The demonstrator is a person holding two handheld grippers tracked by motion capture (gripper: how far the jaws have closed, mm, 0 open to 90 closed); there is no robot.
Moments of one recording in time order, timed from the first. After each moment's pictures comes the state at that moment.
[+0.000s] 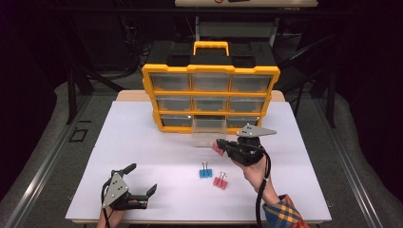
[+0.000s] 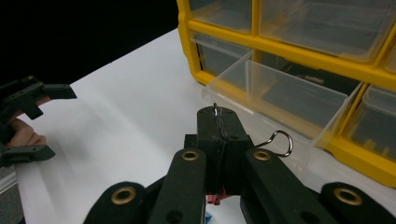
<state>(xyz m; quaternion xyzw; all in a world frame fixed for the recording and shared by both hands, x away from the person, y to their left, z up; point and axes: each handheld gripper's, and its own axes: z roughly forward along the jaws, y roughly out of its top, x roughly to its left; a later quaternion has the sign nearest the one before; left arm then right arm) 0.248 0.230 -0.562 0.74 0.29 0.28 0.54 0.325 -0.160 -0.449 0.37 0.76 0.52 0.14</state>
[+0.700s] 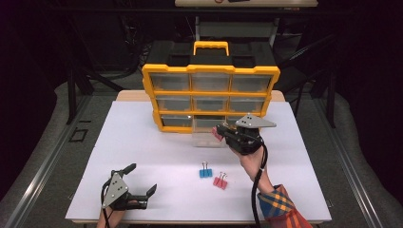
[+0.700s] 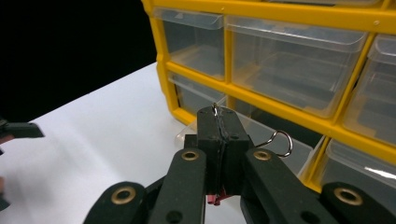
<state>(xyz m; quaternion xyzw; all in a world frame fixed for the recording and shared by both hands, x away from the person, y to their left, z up) 0.248 0.230 -0.561 0.74 0.29 0.28 0.54 0.347 -0.155 -0.437 0.36 0.73 0.54 0.20</state>
